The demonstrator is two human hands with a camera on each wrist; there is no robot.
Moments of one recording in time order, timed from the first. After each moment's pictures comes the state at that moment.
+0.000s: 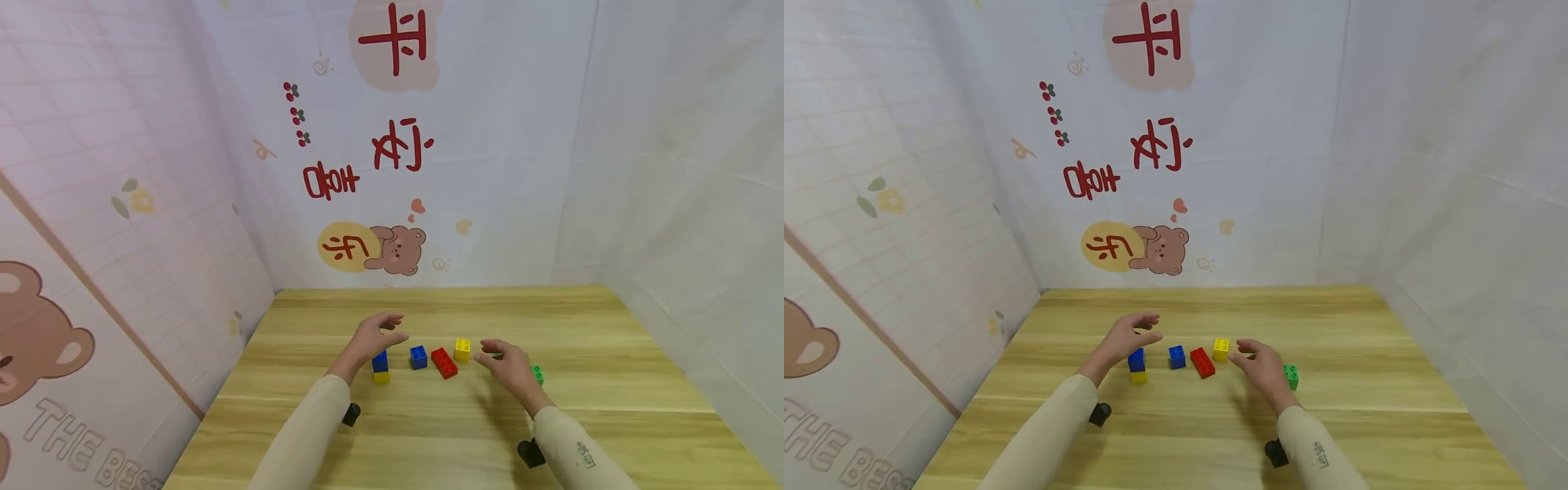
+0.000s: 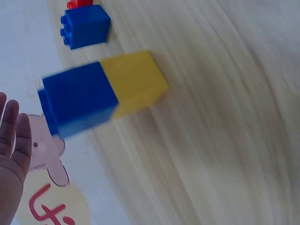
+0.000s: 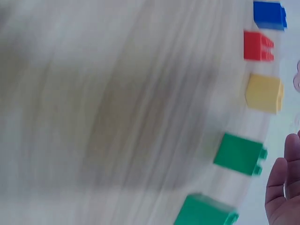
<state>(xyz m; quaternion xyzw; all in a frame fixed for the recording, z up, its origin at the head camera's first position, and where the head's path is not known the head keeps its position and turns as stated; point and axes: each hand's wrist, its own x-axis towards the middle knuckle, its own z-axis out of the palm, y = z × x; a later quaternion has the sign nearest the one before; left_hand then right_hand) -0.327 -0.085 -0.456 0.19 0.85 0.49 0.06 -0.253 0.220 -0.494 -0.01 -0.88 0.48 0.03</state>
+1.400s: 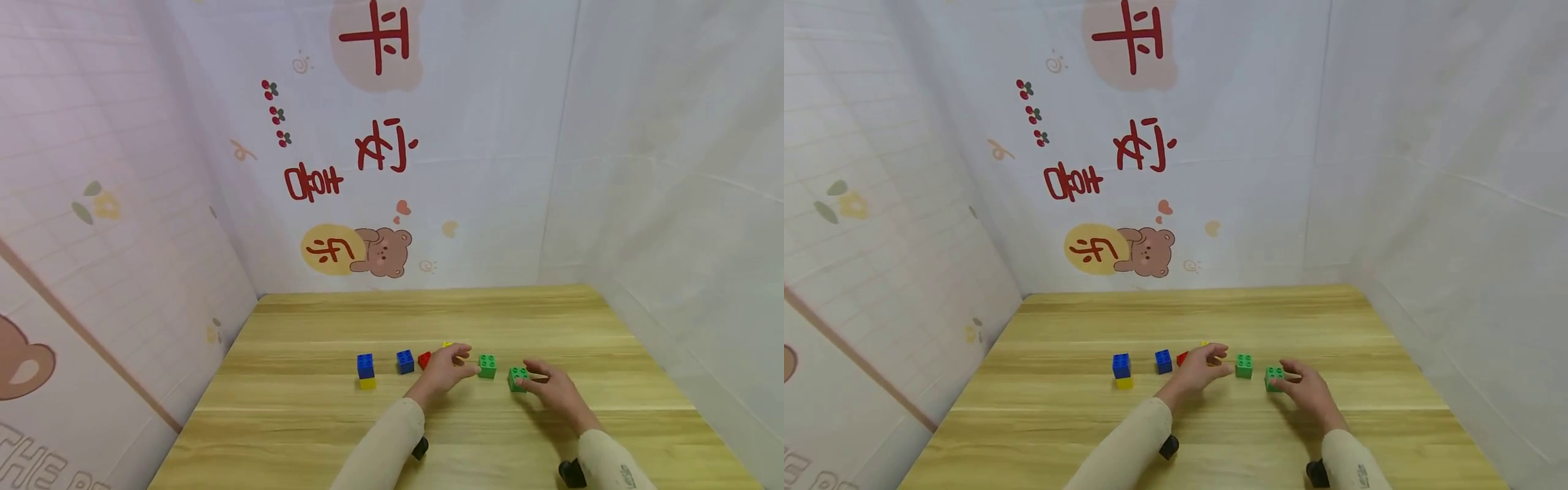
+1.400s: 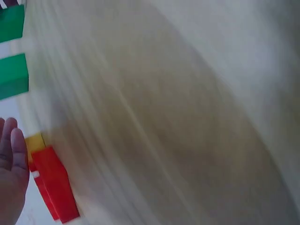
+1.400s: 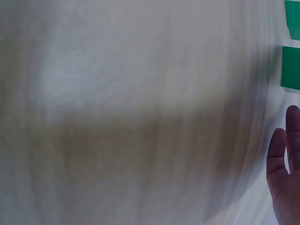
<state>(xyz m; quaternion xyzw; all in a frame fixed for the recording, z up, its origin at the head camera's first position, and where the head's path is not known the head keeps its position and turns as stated) -0.306 0.073 -0.525 0.21 0.81 0.53 0.14 -0.232 0.326 -0.534 -0.05 -0.88 0.47 -0.04</state>
